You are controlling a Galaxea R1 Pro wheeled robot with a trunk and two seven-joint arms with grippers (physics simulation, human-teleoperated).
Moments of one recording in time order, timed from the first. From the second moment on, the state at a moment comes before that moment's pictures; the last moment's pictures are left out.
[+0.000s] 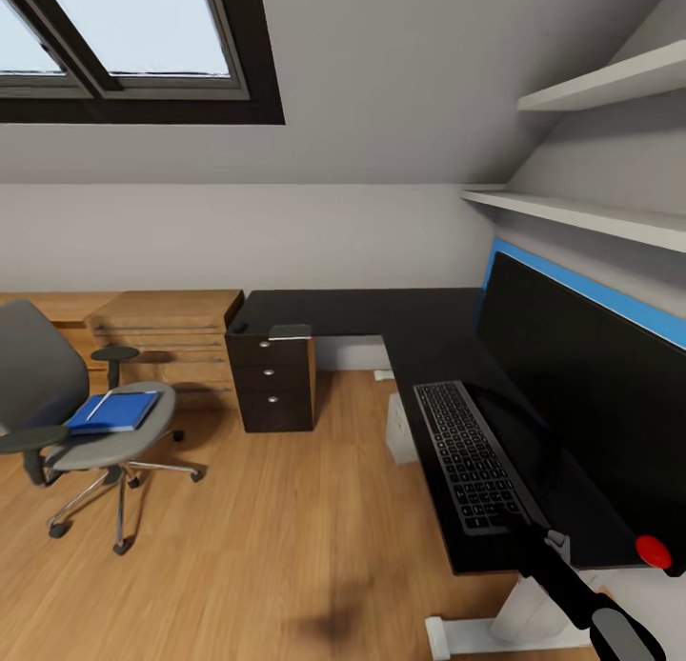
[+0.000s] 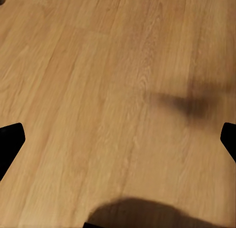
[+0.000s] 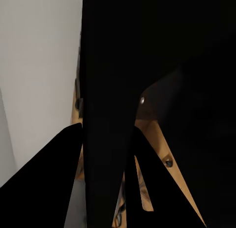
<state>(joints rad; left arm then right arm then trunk) -0.16 0.00 0.39 -0.04 -0.06 -0.71 -0.10 -0.31 -0.23 -0.22 -0.69 -1.17 0.45 0.61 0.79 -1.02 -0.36</state>
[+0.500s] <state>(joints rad) -0.16 0.01 0.39 -0.04 -0.06 -0.71 -0.10 -0.31 -0.23 -0.22 -0.69 -1.17 0.45 0.58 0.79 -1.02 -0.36</state>
